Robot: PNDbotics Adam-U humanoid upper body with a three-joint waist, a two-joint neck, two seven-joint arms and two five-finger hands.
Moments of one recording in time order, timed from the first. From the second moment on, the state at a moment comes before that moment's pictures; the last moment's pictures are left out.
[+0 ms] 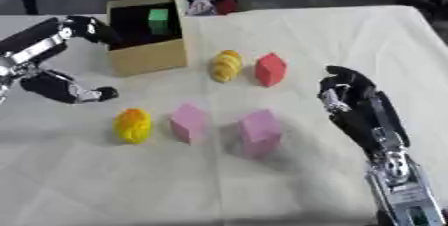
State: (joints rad) left arm -0.59 0.63 -0.31 -1.66 -0.43 -0.12 -0.56; right arm -0.16 -0.23 0.08 -1.72 0.04 -0.05 -0.02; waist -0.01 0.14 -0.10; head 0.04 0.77
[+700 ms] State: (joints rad) left arm -0.66 0.60 -0.44 -1.52 -0.50 -0.21 -0.89; right arm -0.15 -0.23 0.09 -1.72 0.04 -0.05 -0.02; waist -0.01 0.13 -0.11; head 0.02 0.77
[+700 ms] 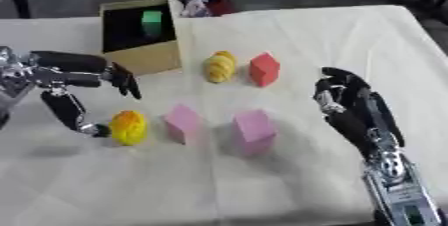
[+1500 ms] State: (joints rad) left arm -0.67 0.53 -0.46 -1.39 -0.72 -0.25 -0.86; right arm -0.15 -0.23 0.09 -1.72 0.04 -0.04 -0.02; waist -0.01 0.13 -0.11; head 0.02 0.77
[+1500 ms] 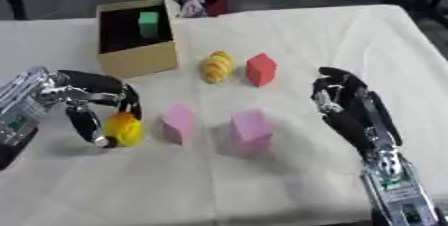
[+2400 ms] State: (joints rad) left arm -0.93 0.45 -0.22 -1.16 -0.98 -0.13 -0.57; right arm -0.14 -0.24 0.10 -1.71 0.04 -0.04 -0.01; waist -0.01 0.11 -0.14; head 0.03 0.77
